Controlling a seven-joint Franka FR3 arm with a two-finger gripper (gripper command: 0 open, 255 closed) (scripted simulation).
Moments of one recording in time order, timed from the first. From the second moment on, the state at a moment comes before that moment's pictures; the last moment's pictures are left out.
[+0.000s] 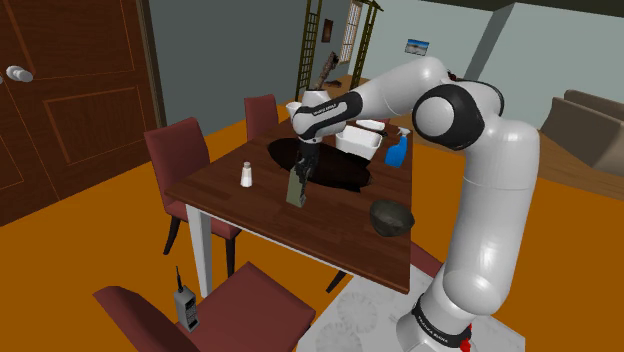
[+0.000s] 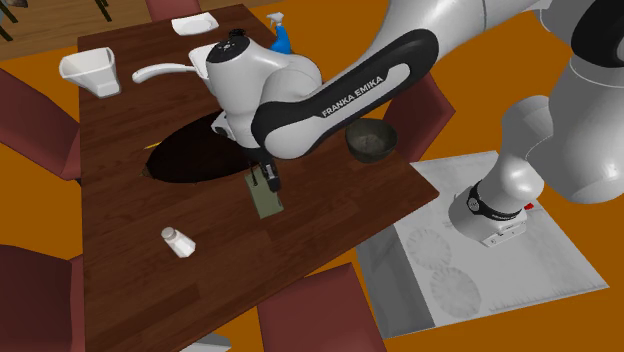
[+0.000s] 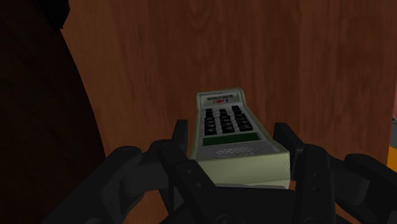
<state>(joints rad) -0.04 0.31 -0.18 -1.87 0.02 2.12 -0.42</state>
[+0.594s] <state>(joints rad) -0.04 0.26 -0.18 -1.82 0.01 2.02 -0.41</state>
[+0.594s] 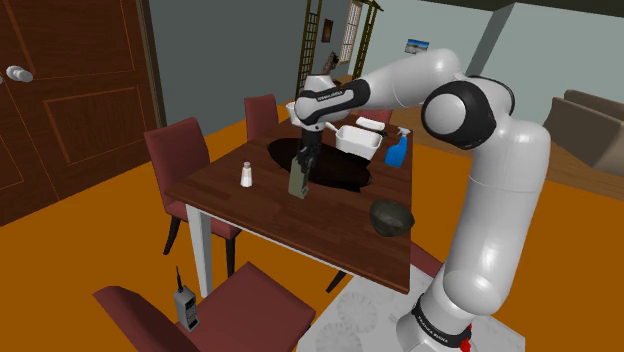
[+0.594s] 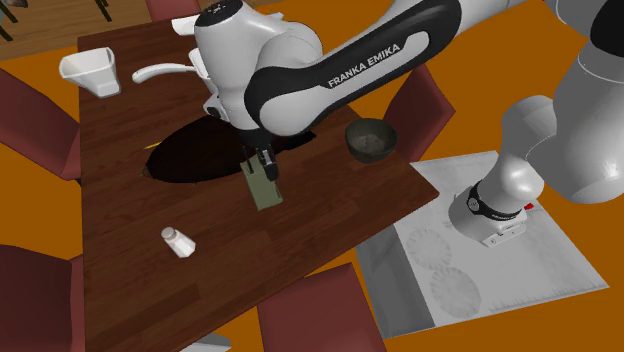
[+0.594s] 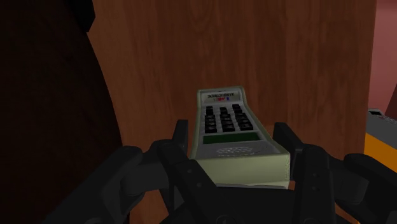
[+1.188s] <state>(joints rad) -0.04 0.22 -0.18 -1.75 0.01 1.91 -0.41</state>
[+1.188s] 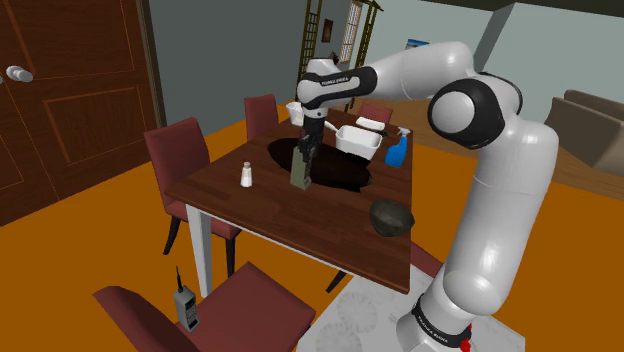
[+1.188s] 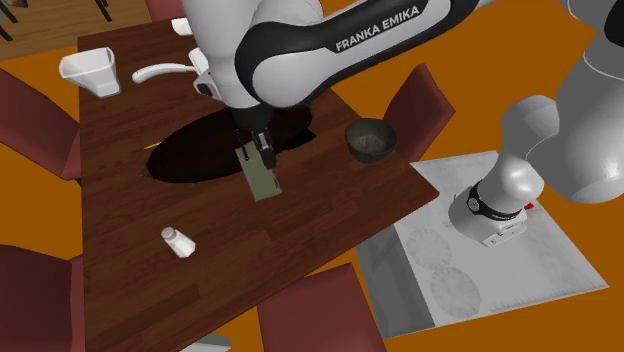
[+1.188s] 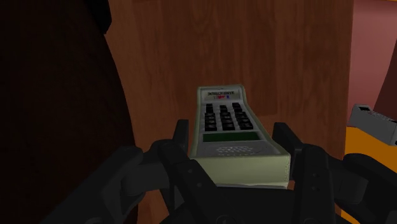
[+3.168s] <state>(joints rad) -0.14 -0.28 -0.28 -2.11 -0.12 1.79 -0.56</state>
